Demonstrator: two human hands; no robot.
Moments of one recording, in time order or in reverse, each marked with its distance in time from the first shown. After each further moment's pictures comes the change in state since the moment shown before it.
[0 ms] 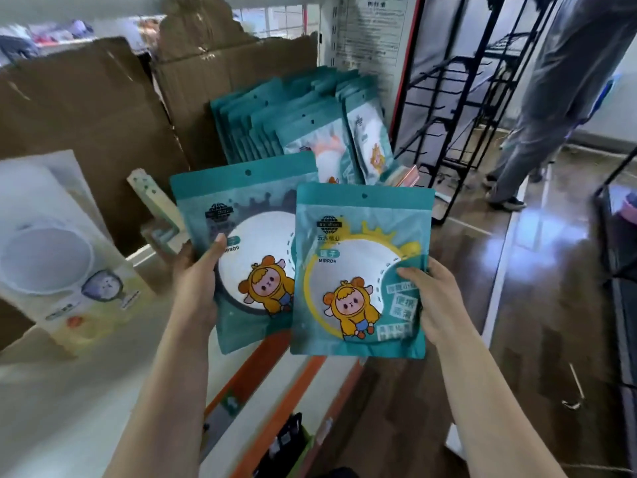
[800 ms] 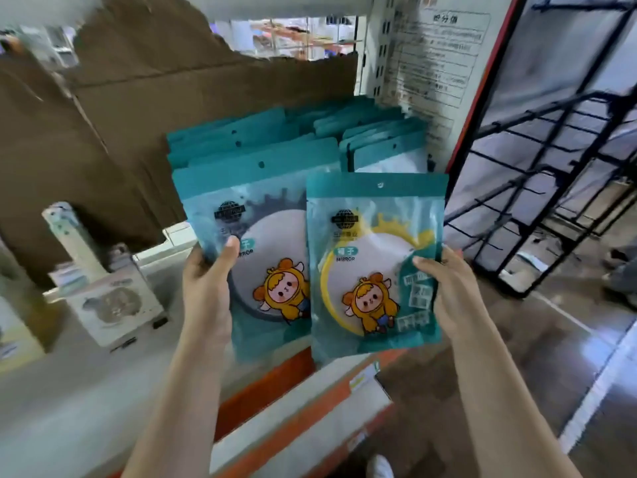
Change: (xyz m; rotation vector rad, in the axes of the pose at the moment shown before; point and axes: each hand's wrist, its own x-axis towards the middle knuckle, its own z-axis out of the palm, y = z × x) left_hand 0.092 -0.045 0.199 -0.026 0.168 0.260; right_hand 0.290 -0.065 -0.029 0.008 -0.305 -0.040
